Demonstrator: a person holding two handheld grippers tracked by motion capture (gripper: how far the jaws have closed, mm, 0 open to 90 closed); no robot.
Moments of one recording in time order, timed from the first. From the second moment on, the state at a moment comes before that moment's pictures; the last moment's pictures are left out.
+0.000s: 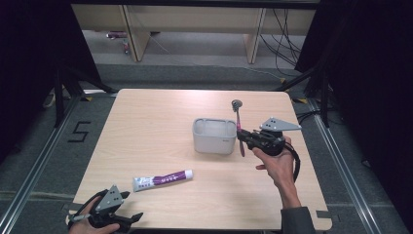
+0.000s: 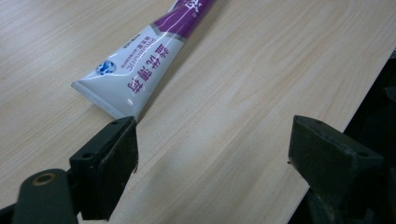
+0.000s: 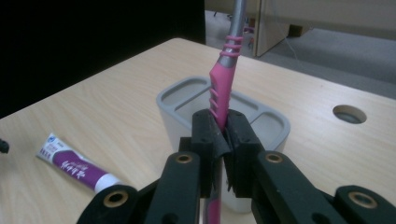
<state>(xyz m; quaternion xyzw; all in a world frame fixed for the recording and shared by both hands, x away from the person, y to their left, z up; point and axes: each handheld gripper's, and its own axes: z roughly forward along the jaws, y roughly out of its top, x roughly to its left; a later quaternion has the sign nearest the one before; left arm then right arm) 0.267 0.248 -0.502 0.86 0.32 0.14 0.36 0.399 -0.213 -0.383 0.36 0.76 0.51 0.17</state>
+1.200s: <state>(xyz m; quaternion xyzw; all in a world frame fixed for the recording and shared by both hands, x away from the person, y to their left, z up) 0.266 0.247 -0.502 0.87 0.32 0.14 0.36 0.466 -0.195 -0.379 0.39 0.71 0.56 0.20</state>
